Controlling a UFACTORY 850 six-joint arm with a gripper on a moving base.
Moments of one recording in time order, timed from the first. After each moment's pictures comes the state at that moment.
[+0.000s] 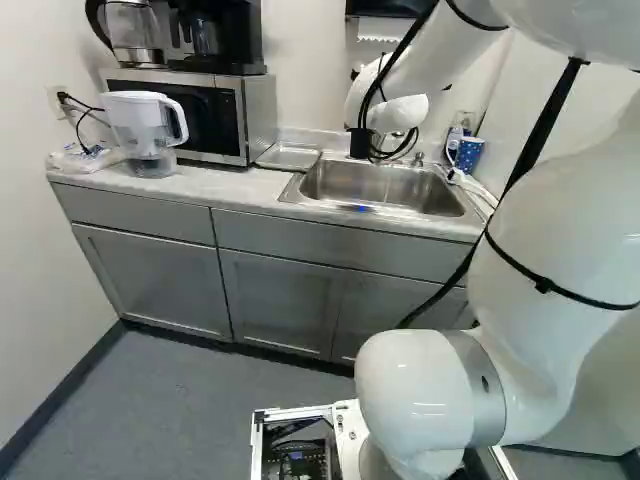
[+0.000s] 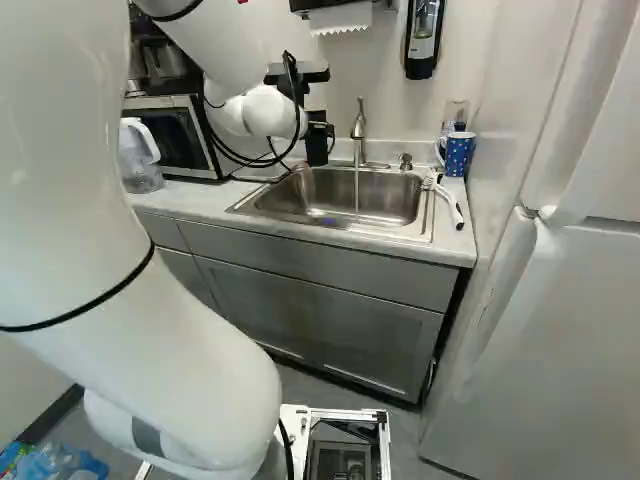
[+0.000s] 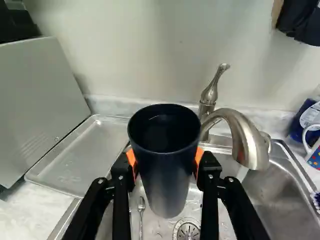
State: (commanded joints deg) arm -5.5 1.5 -51.4 0.0 19.9 0.0
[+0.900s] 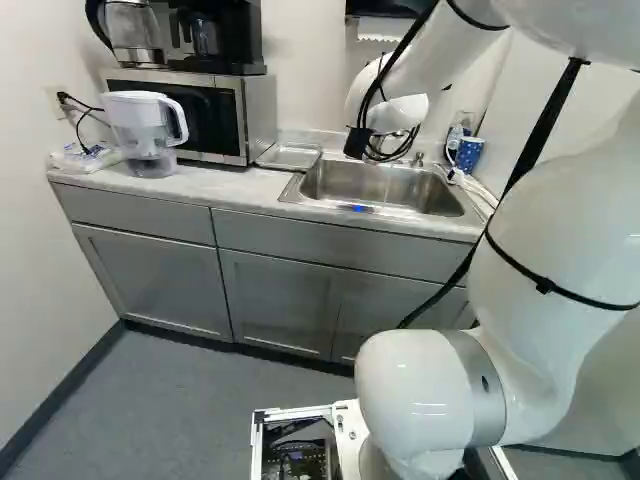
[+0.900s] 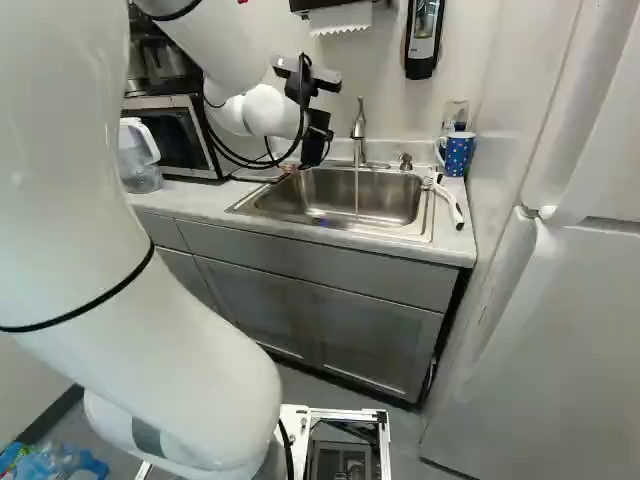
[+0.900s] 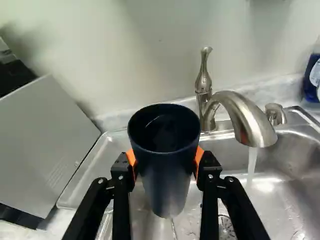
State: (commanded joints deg) arm -5.5 1.5 -51.4 0.0 19.9 19.9
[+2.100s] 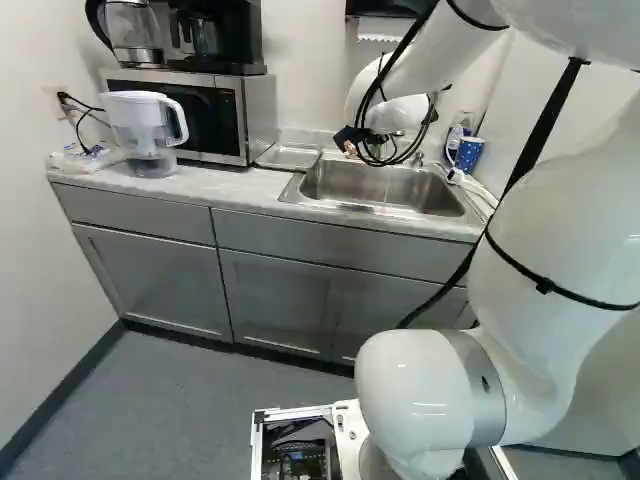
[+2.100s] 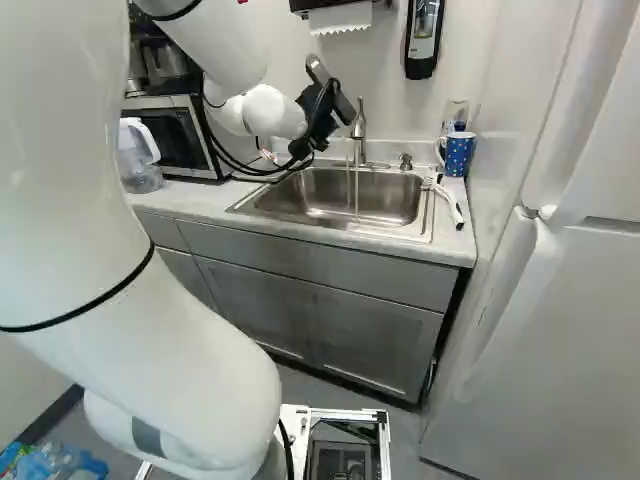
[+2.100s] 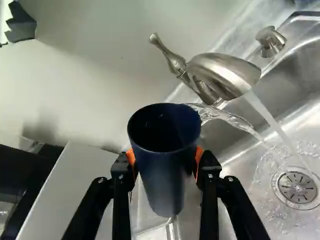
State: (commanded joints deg) arm -5.5 1.5 -51.4 0.0 19.9 56.0
